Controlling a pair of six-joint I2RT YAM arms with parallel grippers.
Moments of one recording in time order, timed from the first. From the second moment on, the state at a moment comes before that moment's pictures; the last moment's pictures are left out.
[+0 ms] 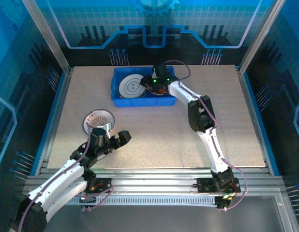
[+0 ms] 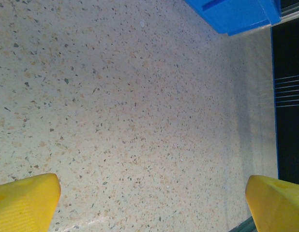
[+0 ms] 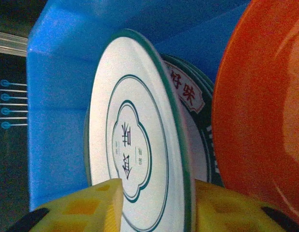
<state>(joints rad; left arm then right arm) -0.43 0.68 0.26 -0.19 0.22 -0.94 0.46 2.51 2.17 -0.37 -0.38 0.85</state>
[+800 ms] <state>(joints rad) -0.43 0.77 0.26 -0.12 0.22 -0.94 0.50 2.29 2.09 -0.51 -0.21 0.63</state>
